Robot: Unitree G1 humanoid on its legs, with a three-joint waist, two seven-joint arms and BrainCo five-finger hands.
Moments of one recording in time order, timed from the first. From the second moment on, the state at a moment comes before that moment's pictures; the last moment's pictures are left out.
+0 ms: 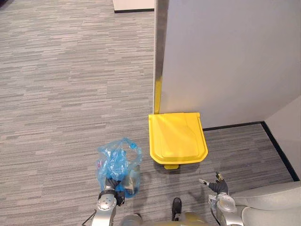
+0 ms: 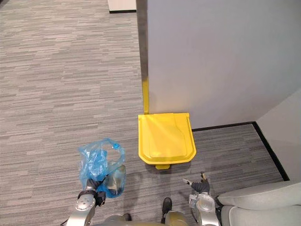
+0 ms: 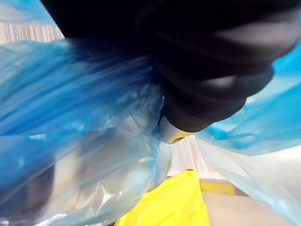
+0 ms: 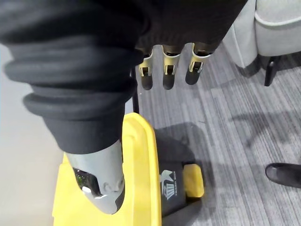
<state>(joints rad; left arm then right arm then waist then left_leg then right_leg) 0.18 0.06 0.05 0.47 0.11 -0.05 0.14 0.09 -0.05 -0.20 0.65 -0.09 -0.03 -0.19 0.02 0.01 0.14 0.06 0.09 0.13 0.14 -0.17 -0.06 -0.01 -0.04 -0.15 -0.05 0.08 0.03</state>
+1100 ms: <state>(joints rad) 0.21 0.09 0.09 0.48 0.11 -0.03 0.15 0.02 -0.05 -0.20 0.69 -0.09 -0.02 -0.20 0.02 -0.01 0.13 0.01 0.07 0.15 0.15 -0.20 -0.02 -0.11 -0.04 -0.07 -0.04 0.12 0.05</state>
